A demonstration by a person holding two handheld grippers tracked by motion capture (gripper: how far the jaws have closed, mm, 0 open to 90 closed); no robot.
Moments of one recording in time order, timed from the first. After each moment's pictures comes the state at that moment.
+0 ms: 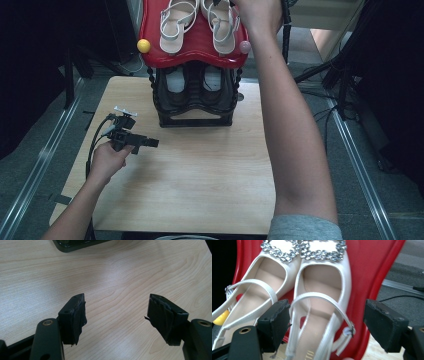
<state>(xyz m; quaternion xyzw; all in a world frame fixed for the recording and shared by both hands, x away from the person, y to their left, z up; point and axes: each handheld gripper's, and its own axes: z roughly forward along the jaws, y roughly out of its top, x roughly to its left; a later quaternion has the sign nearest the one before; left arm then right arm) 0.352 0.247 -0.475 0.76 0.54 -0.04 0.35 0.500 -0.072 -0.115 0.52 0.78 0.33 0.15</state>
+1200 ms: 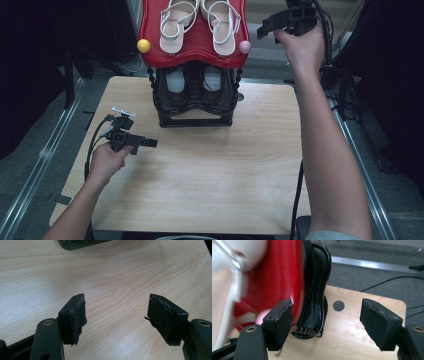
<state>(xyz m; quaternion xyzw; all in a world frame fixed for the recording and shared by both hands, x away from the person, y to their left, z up) 0.351 0.252 -0.477 0.76 0.55 -0.04 0.35 0.491 -0.183 -0.187 0.57 0.75 0.32 0.12</state>
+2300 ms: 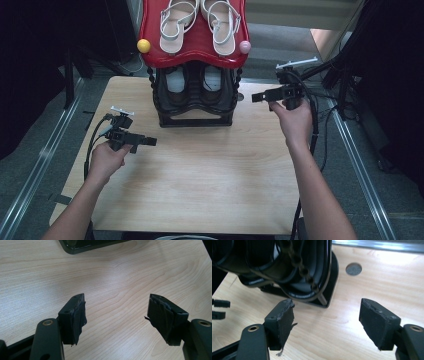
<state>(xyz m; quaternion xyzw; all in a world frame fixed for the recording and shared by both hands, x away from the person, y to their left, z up) 0.353 0.255 -0.476 0.75 0.55 -0.03 0.36 0.424 -0.207 -0.338 0.54 0.76 0.35 0.07</state>
